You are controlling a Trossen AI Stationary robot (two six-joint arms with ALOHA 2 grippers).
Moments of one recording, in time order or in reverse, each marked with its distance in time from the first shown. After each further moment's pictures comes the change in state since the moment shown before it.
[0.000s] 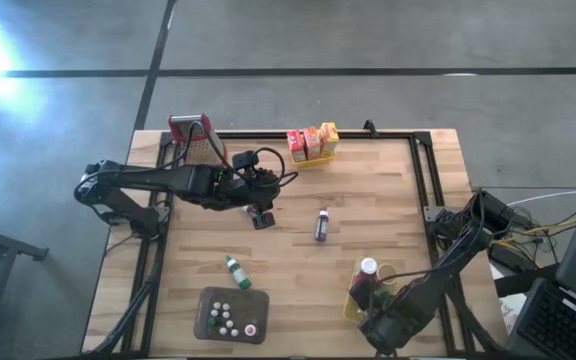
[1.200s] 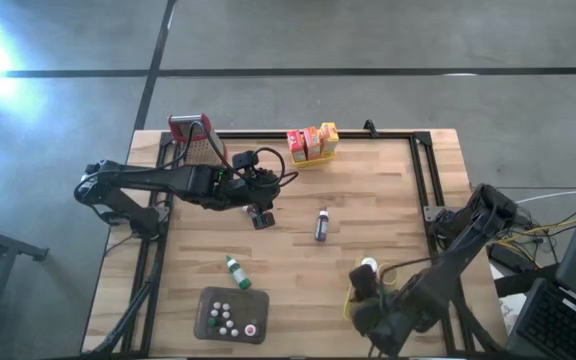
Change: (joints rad) left arm 0.000 0.000 0.000 0.000 0.000 0.000; right arm -0.031 -0.056 0.290 -0.196 0.203 0.211
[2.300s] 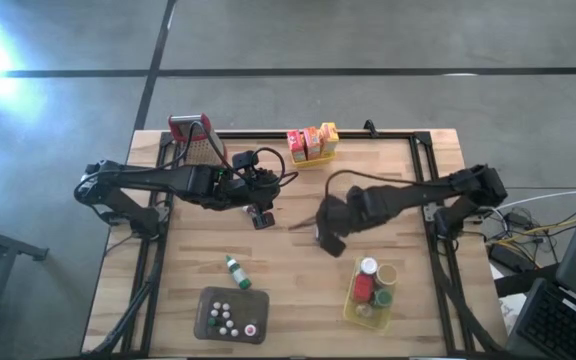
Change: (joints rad) left arm 0.000 0.000 0.000 0.000 0.000 0.000; right arm -0.635 -0.072 -0.070 -0.116 -0.121 0.381
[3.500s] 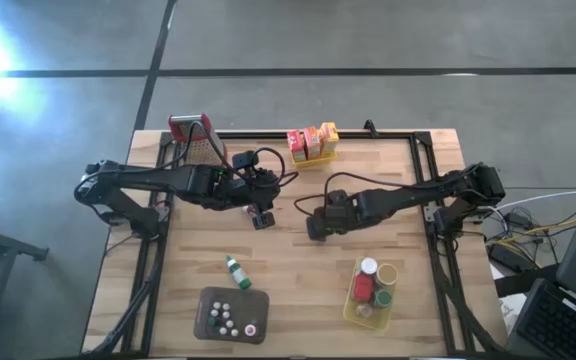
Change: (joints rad) left arm 0.000 0.000 0.000 0.000 0.000 0.000; right arm -0.063 0.004 -0.233 0.312 -0.047 0.738
